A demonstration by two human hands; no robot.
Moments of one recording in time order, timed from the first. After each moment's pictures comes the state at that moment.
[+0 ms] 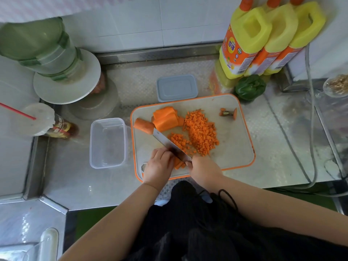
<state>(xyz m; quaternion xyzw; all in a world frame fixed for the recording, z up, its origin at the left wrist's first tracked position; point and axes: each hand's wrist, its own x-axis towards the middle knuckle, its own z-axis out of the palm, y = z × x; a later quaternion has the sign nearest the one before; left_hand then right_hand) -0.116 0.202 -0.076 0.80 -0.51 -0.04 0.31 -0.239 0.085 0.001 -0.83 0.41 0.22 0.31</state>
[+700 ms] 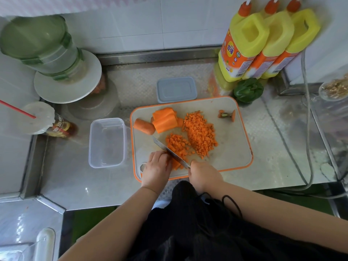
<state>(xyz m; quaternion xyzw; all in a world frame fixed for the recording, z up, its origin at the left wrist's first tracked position) -0.123 0.209 -0.076 0.83 -0.48 -0.04 0.26 -0.244 0.094 0.016 -0.84 0.37 0.27 0.29</state>
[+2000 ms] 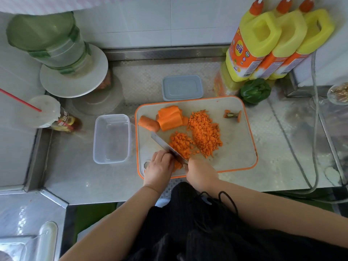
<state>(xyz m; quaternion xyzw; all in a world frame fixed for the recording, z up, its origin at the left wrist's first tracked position) -0.122 0.215 -0.079 0.83 -0.48 -0.05 0.27 -0.230 0.101 0.004 -0.84 0.38 0.24 0.29</state>
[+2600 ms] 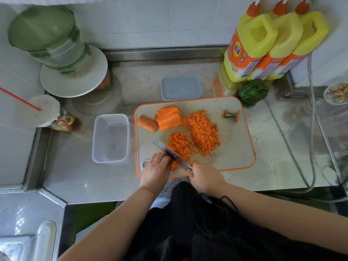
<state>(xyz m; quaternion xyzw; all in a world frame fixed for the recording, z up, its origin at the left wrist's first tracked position) -0.121 0.223 -0.078 0.82 -0.50 -0.06 0.28 -0.249 0.101 0.013 -0.86 0.34 0.24 0.29</state>
